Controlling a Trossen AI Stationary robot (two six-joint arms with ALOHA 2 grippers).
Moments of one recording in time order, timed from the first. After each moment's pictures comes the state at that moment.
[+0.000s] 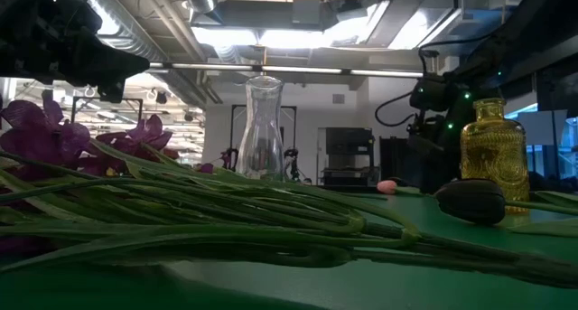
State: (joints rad) left arm 0.09 0.04 0.01 0.01 0.01 -0.13; right arm -0.83 1.43 0.59 -0.23 -0.09 0.13
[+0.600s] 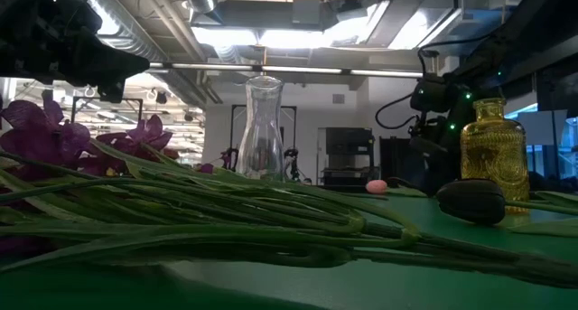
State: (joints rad) left arm 0.09 0.04 0.01 0.01 0.01 -0.13; right arm -0.83 1.43 0.59 -0.26 -0.09 0.13
